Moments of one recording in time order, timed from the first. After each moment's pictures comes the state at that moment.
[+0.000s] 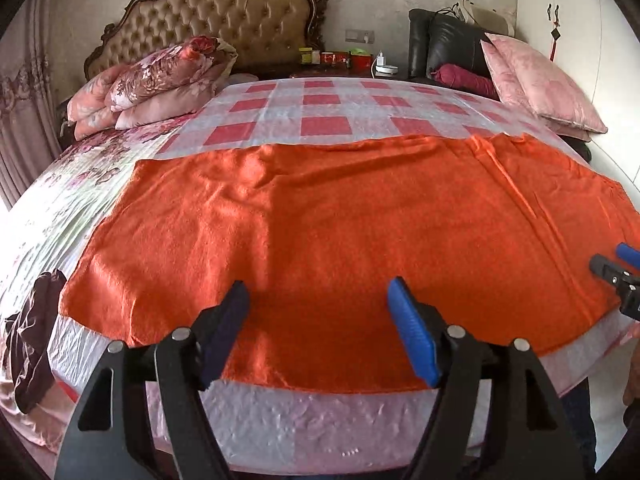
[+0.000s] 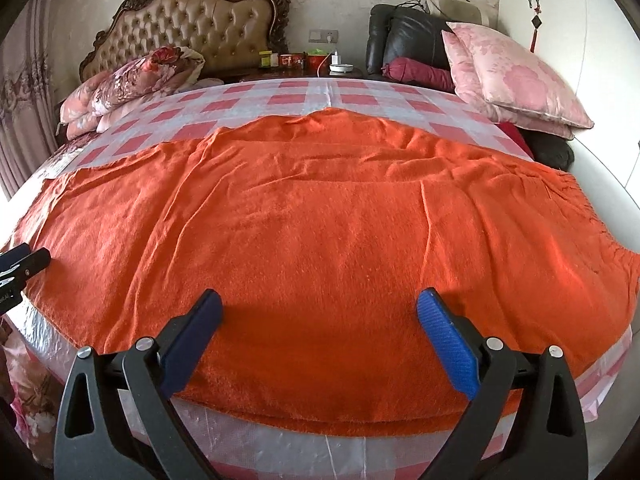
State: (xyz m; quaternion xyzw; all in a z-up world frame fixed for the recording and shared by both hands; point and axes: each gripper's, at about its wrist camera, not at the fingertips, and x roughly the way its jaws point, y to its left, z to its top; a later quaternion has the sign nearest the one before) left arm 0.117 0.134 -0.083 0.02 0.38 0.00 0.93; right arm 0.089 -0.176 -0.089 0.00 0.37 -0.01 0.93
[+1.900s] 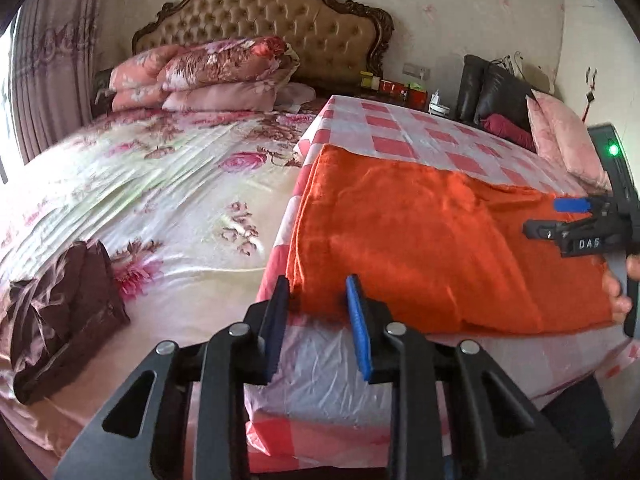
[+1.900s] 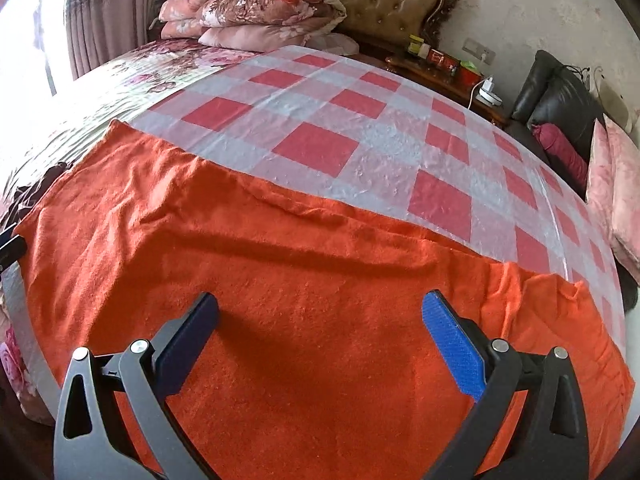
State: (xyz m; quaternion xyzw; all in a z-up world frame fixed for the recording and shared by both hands) left arm 0.081 0.319 -0.085 -0.07 0.34 0.04 0.94; right arm 0.213 0.041 -0.068 -0.16 0.42 0.16 0.88
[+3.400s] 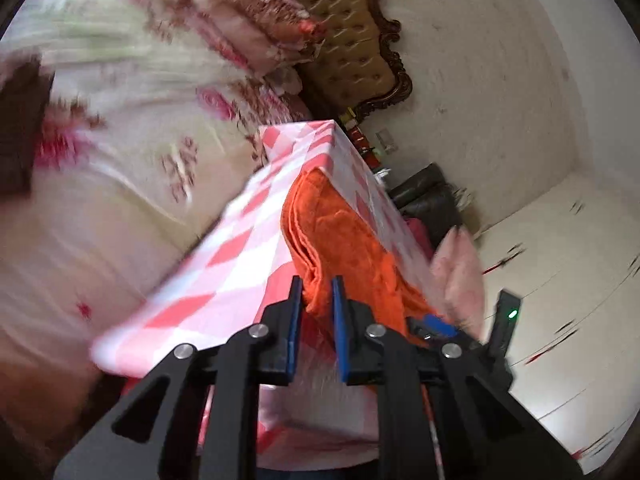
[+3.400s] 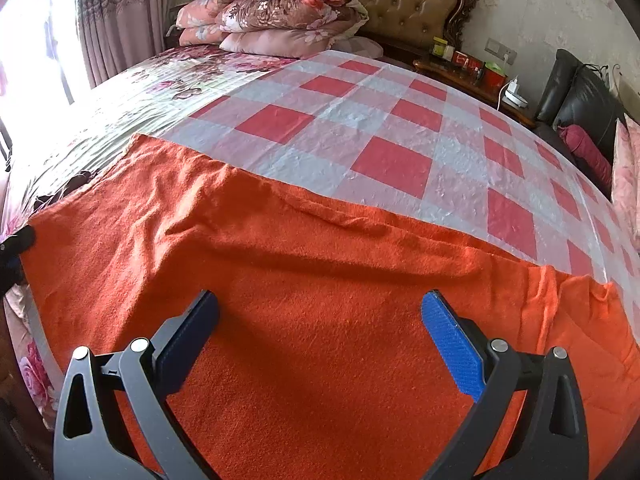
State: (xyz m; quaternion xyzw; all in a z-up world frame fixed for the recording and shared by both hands) left arm 0.064 0.414 -0.099 -0.40 0.28 -0.08 0.87; right arm 0.209 0.089 -0.072 -0.14 0.42 0.19 0.87
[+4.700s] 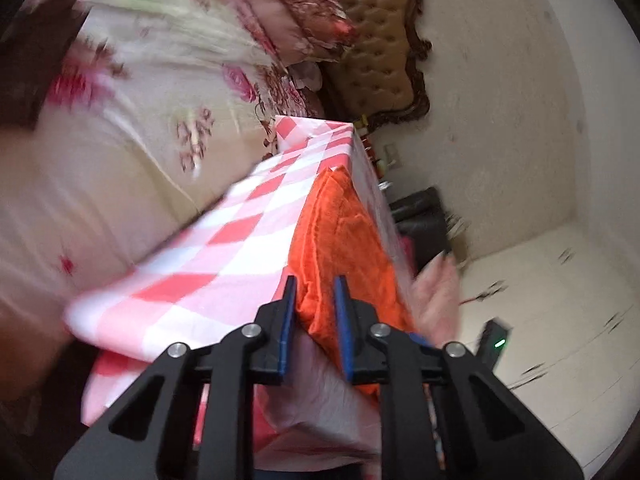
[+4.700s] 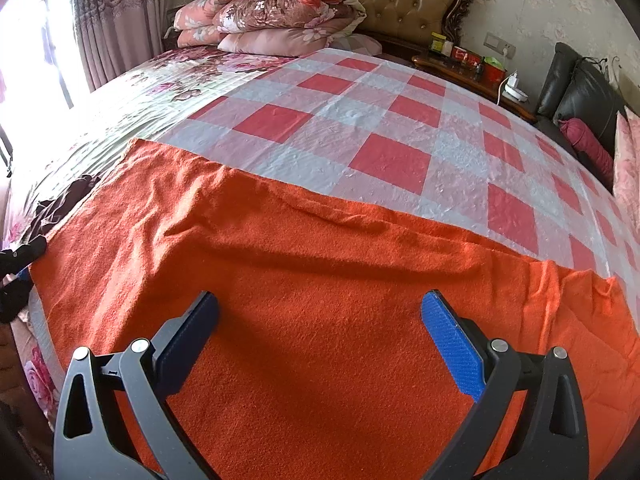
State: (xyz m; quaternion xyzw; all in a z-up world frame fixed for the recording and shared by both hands) left arm 0.069 0.430 -0.130 -0.49 0.28 -0.09 0.82; right arm 0.210 0.087 -0.070 -0.14 0.43 0.19 0.87
